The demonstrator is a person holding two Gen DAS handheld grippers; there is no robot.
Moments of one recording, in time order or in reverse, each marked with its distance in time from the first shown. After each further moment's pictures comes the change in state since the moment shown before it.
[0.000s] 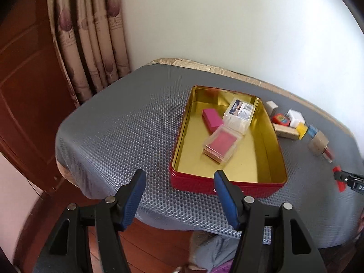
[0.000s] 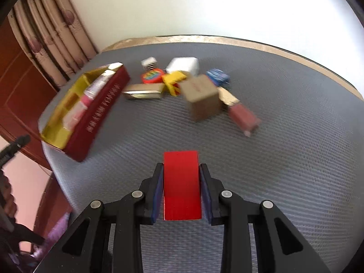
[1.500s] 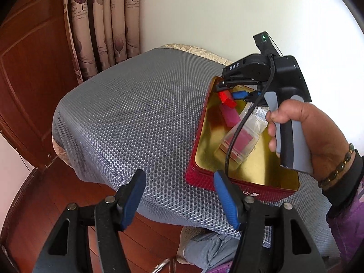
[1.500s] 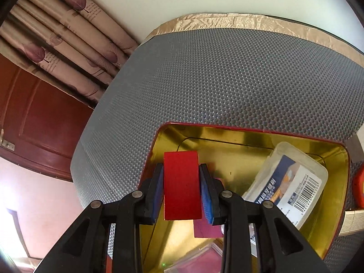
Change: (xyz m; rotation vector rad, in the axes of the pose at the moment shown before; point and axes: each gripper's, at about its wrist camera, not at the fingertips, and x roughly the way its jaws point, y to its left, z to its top) left arm 0.019 0.036 0.004 -0.104 0.086 -0.013; right arm 0.222 0.229 0.183 0.077 0.185 0.230
